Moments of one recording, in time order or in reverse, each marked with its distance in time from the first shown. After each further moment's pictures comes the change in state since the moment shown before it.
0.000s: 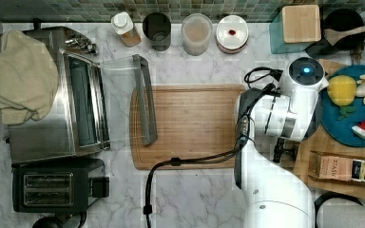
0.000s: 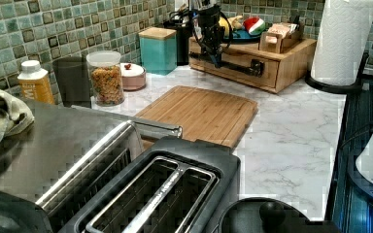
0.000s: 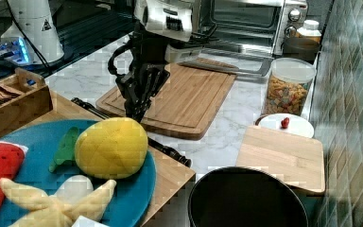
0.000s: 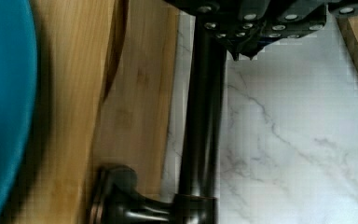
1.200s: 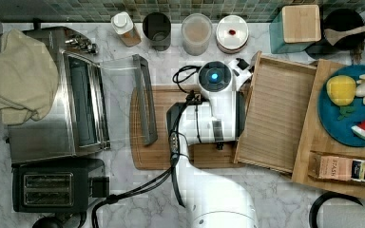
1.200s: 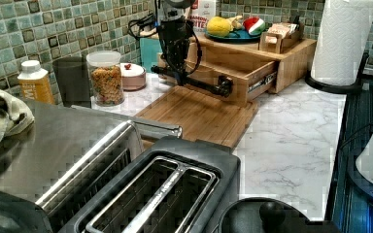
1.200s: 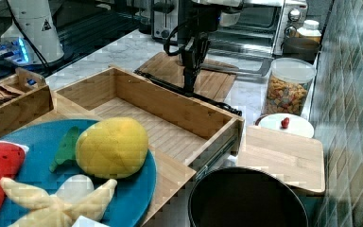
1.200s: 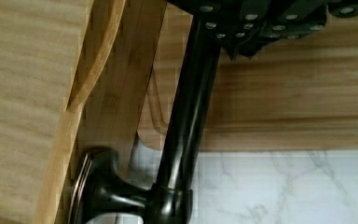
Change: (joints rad) arm 0.147 -0.112 0.154 -0.173 0.002 0.132 0.167
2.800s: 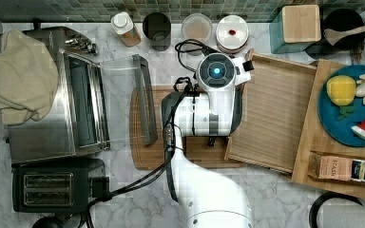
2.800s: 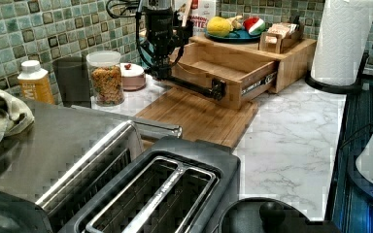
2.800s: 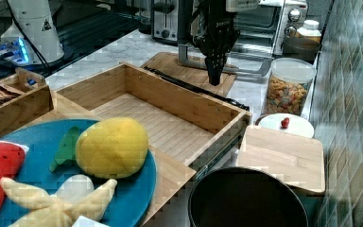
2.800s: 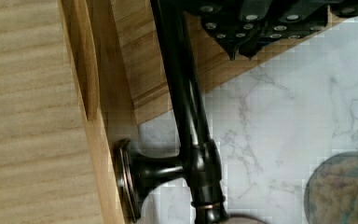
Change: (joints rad) arm 0.034 0.011 0.002 0.047 0.125 0.089 0.393
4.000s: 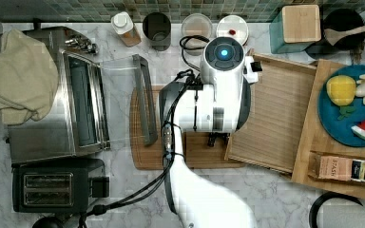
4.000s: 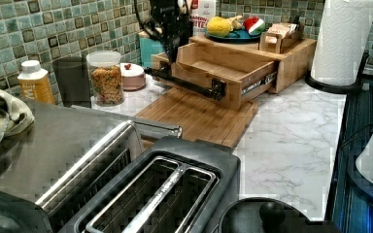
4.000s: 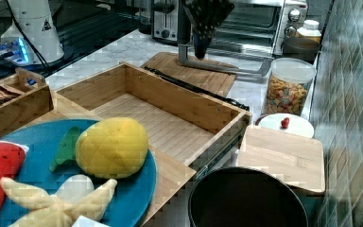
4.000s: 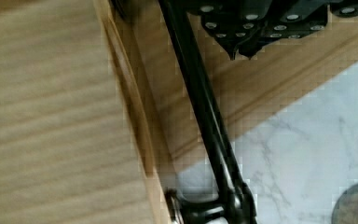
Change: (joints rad) arm 0.001 -0.062 -0.001 0.091 0.021 -0.289 0.071
